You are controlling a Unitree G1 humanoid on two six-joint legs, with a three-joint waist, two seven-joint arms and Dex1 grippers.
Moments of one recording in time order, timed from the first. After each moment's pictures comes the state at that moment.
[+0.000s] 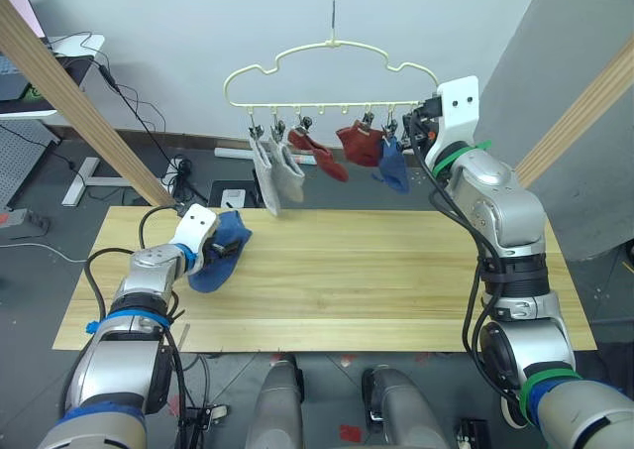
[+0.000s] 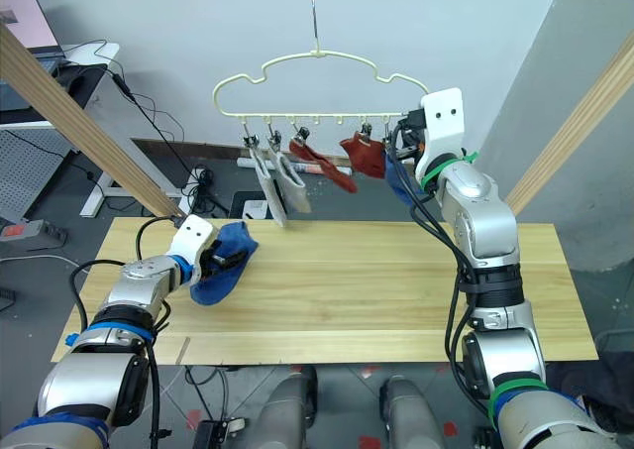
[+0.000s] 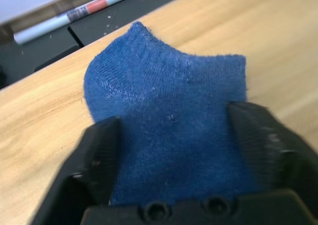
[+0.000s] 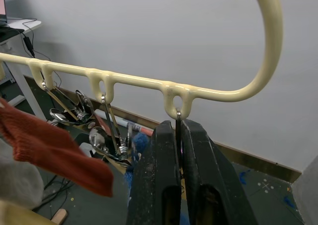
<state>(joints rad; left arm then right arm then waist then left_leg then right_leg) -0.70 0.57 0.02 1.07 -0.04 0.03 -0.67 -0.84 -0.23 -0.06 0.07 0.15 0.64 0.23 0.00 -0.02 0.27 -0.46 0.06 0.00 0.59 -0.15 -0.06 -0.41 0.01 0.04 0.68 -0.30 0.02</state>
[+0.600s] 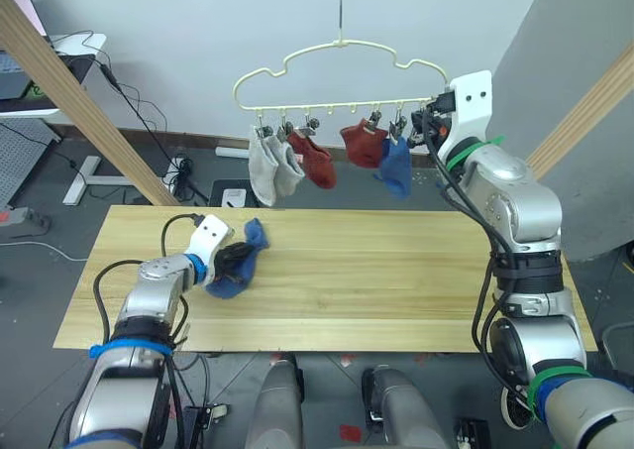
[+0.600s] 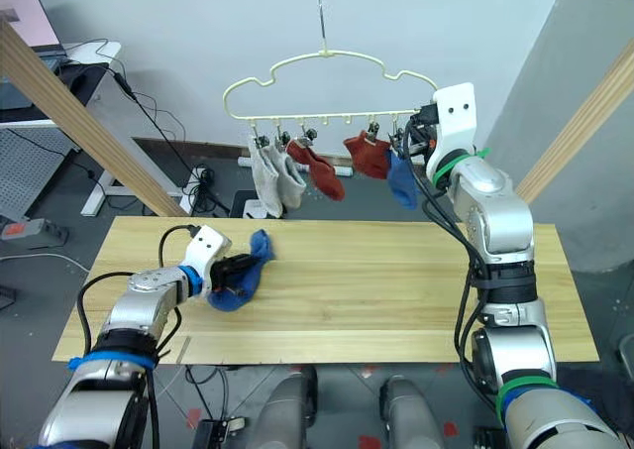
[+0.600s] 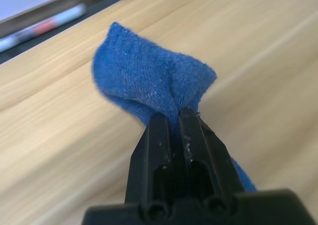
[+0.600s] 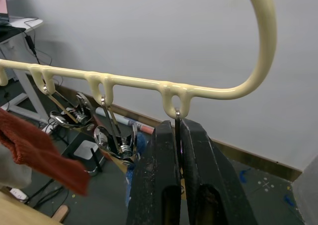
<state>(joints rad) -0.44 0.53 0.04 0.49 -0.17 0.27 -0.84 -0.87 -0.30 -0.09 0.07 0.21 0.70 0.29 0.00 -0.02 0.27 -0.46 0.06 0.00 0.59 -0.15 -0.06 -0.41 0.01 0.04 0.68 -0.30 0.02</state>
